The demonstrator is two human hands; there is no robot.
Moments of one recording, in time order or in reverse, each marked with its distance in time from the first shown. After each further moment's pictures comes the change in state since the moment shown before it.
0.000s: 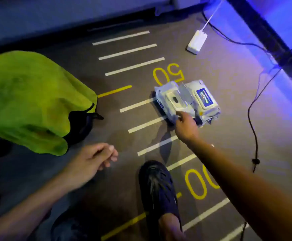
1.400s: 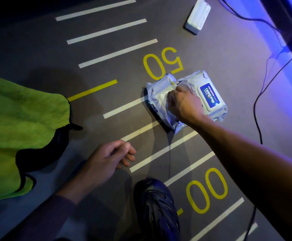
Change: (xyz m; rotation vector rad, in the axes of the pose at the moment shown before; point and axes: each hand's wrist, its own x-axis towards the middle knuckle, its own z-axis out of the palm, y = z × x) left_hand 0.116 0.004 0.039 -0.263 -0.174 -0.122; right_hand 0.129 -0.005 -0.005 -0.704 0.014 -0.413
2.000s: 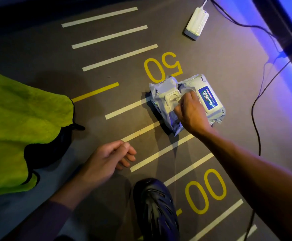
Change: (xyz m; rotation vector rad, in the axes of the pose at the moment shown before) left_hand -0.017 0.008 0.000 0.043 -0.004 0.031; right_hand -0.032 0.011 -0.001 0.275 0.100 0.149
